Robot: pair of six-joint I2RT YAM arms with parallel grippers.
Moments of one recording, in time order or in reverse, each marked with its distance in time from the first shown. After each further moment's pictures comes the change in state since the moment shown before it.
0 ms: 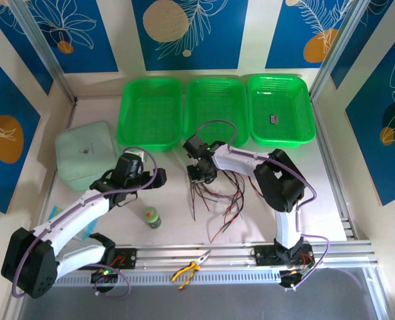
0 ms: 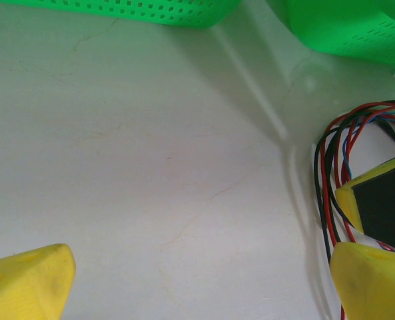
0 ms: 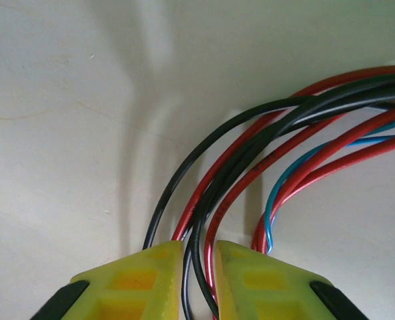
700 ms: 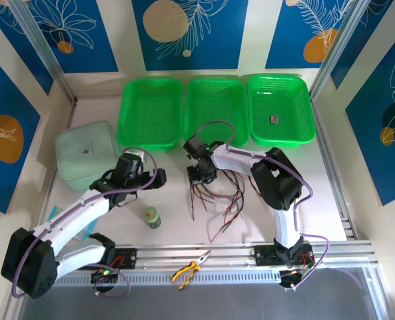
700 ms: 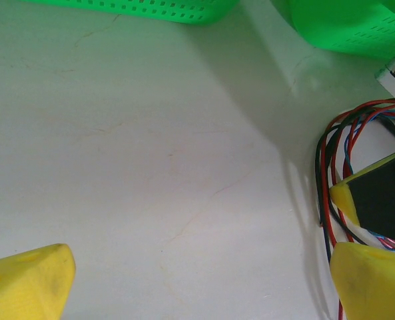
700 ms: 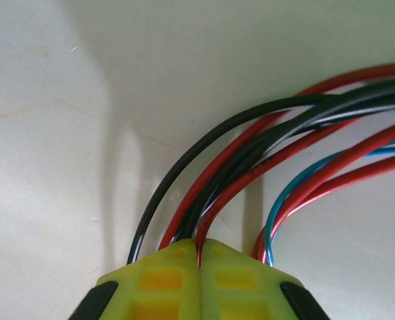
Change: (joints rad) left arm 0.000 -0.002 0.000 -0.008 0.000 0.000; right arm -0.005 0.033 0.008 0.002 -0.025 -0.018
